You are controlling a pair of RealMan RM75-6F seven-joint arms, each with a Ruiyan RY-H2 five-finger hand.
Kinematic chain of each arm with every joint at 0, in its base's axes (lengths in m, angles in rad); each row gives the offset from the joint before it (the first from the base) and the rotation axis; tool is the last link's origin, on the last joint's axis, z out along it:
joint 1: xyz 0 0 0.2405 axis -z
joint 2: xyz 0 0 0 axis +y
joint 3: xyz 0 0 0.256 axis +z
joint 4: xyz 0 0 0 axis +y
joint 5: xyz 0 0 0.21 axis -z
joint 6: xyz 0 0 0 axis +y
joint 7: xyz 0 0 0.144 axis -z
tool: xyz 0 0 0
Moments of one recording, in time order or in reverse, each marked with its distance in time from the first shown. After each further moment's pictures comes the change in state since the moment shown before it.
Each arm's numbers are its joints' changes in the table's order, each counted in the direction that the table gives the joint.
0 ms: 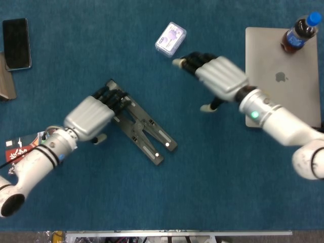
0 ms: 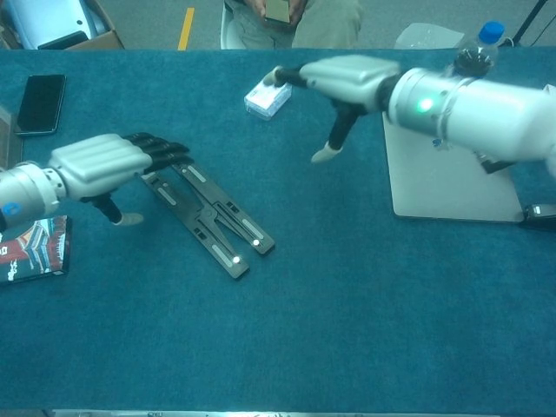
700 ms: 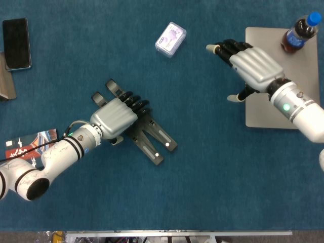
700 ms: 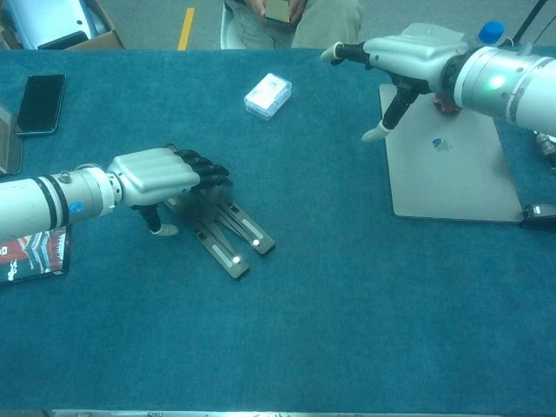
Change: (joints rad) left arm 0.132 -0.114 -0.020 0.073 0.126 -0.148 -0.110; right arm 0.101 0.109 -0.004 -0.002 0.052 -0.008 -0.091
